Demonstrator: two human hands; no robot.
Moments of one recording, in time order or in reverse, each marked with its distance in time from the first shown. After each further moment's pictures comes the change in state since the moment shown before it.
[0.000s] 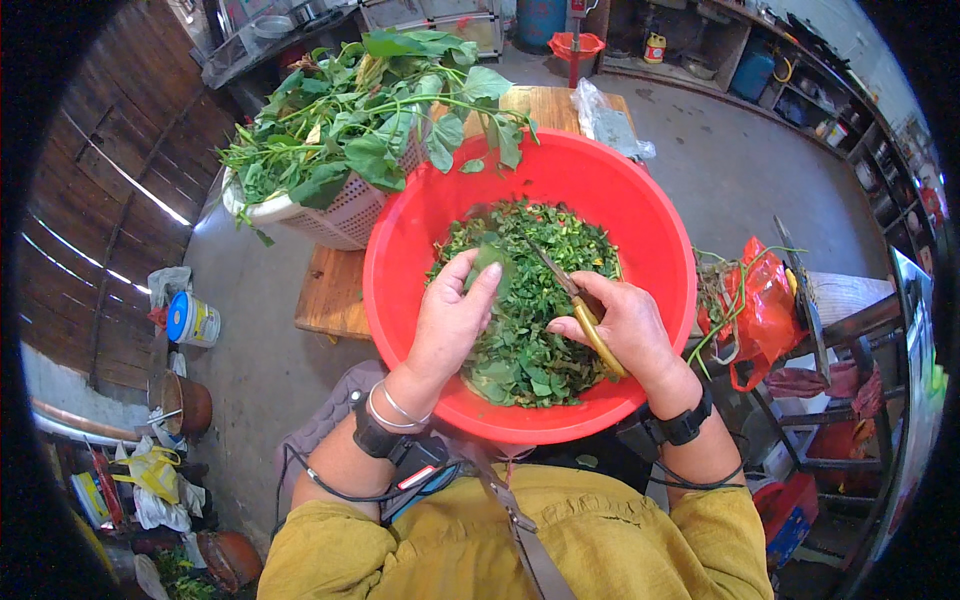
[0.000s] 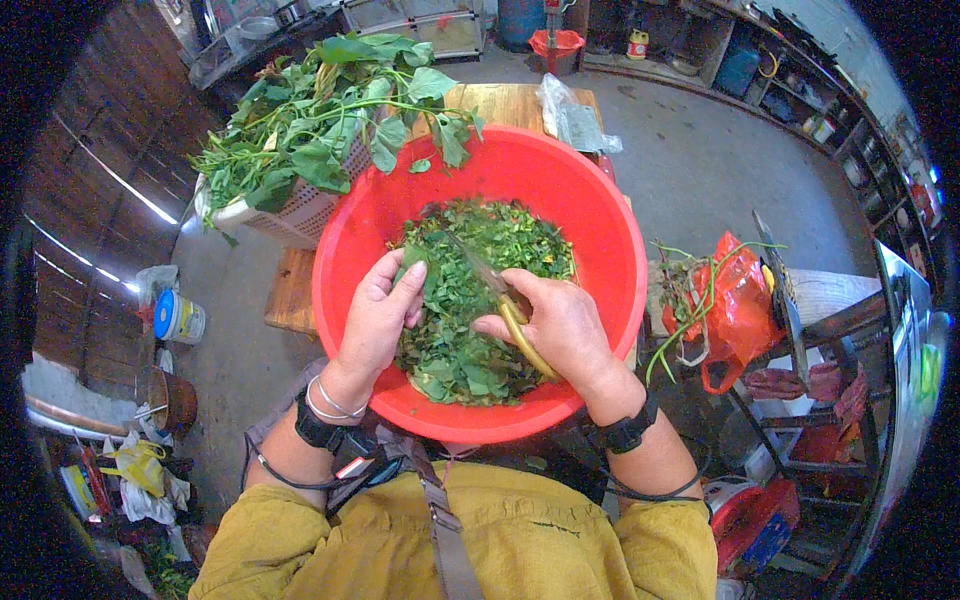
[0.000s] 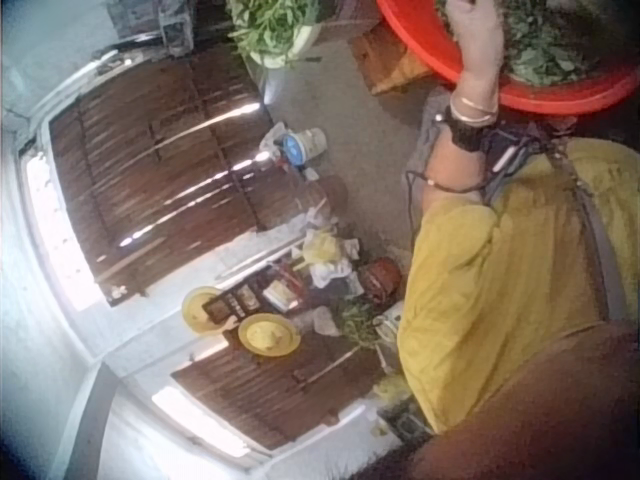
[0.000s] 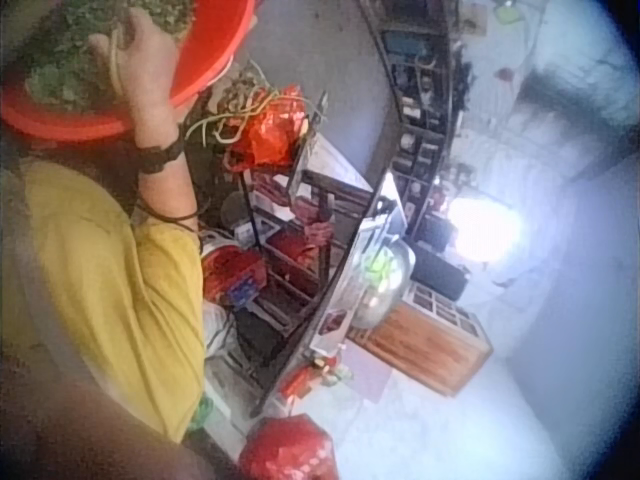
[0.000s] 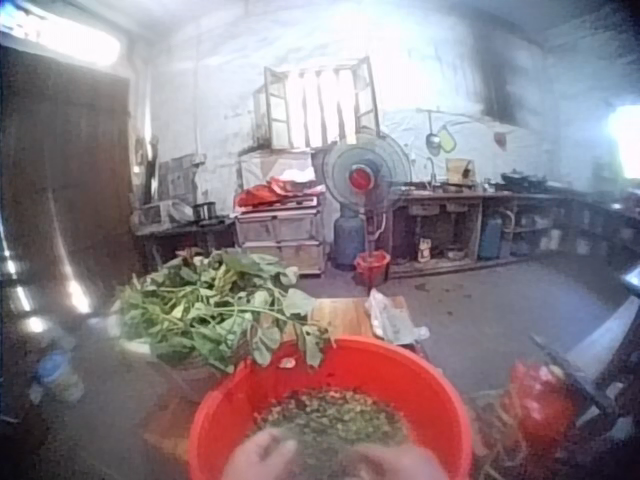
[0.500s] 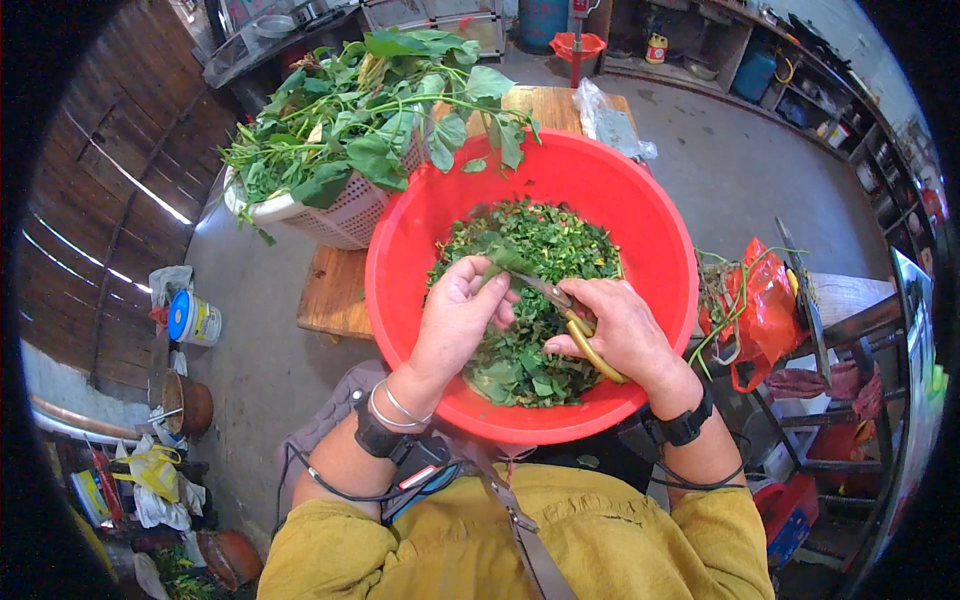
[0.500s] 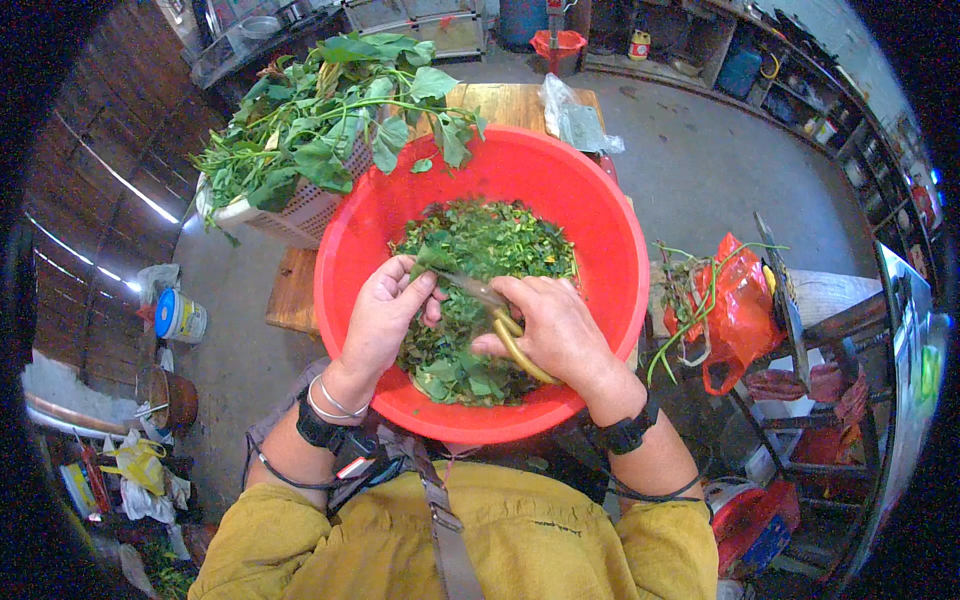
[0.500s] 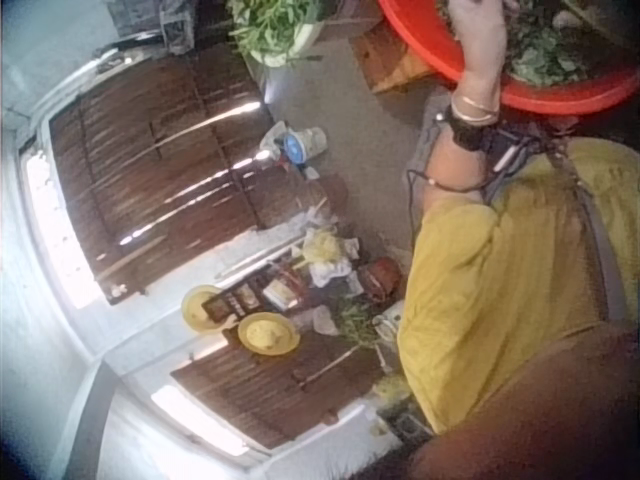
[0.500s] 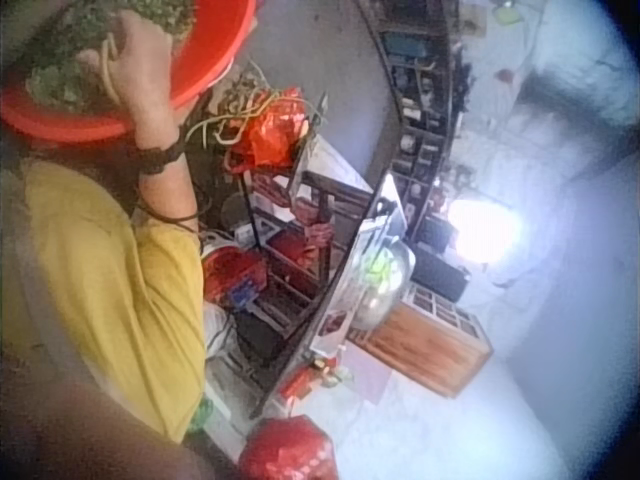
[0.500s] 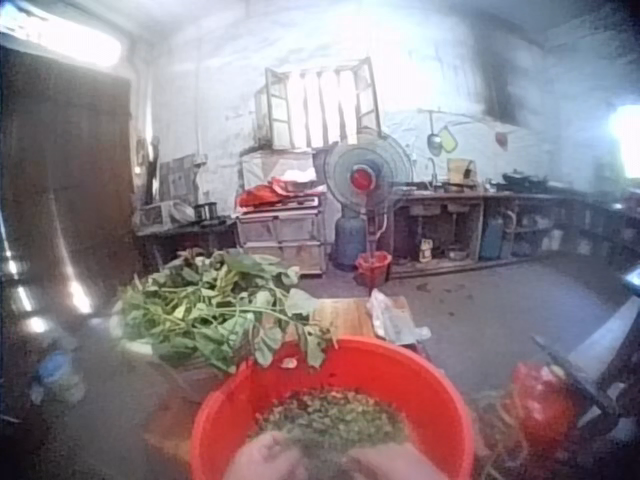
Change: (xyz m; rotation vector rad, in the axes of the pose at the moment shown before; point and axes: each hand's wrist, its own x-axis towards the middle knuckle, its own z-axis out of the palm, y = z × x) left_hand 0.001 -0.005 -0.001 -0.013 -0.050 -0.011; right_hand 0.000 0.003 0.000 -0.027 -0.063 -0.156
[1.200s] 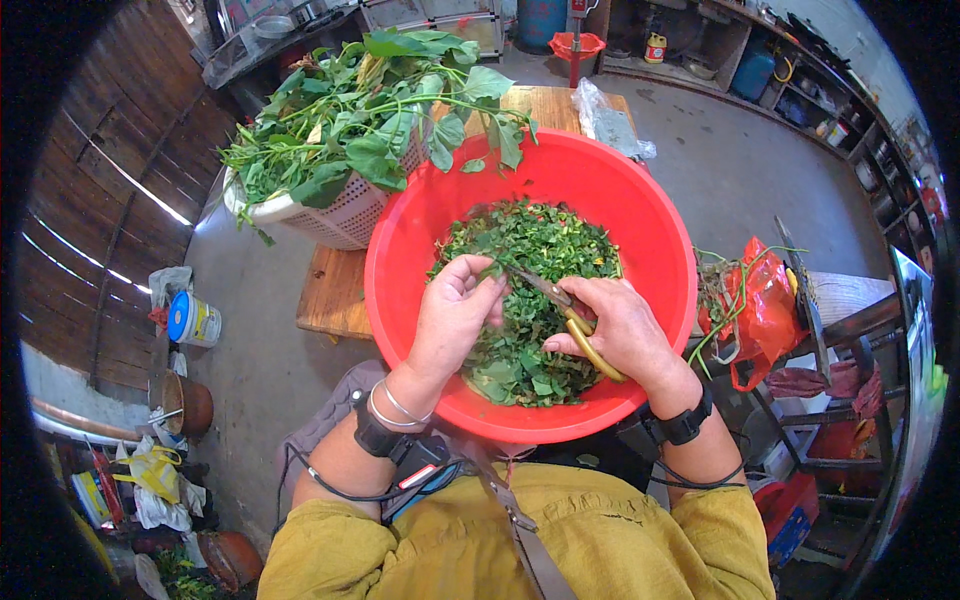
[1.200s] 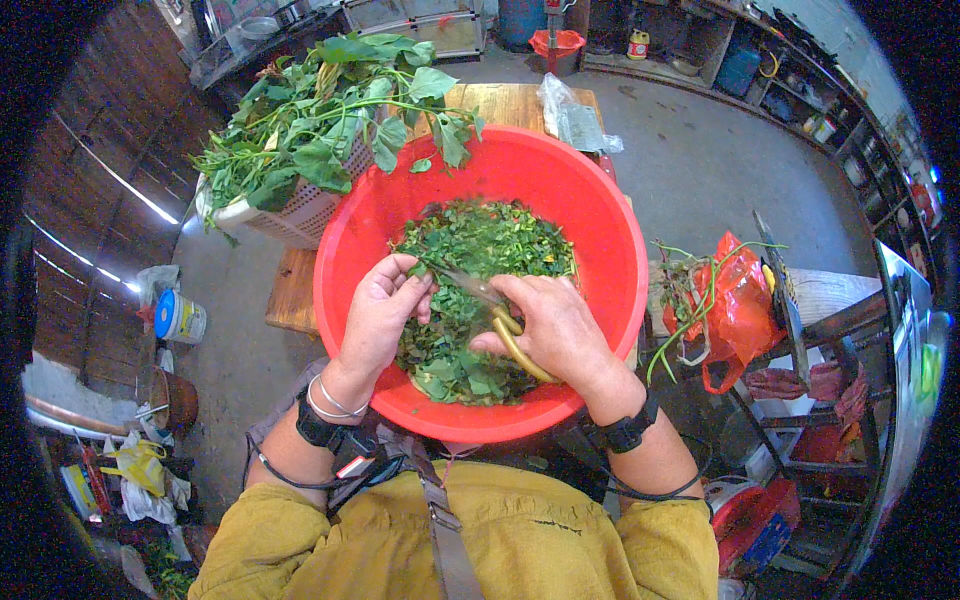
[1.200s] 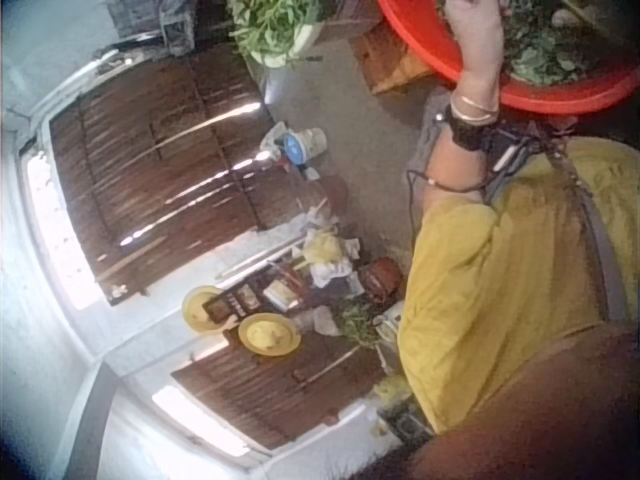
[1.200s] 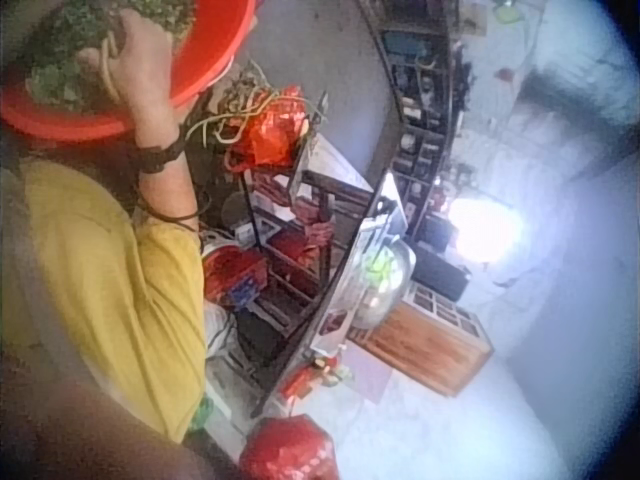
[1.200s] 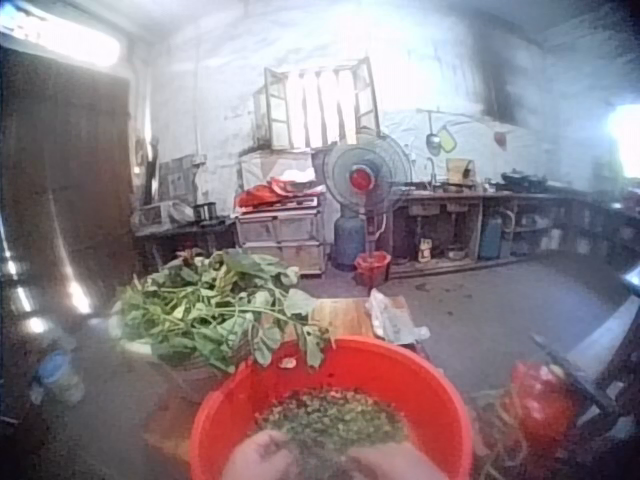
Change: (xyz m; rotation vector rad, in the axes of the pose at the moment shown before) left_hand -0.002 0.001 -0.001 0.027 0.021 0.039; right_hand -0.002 0.000 0.001 0.009 -0.023 0.036
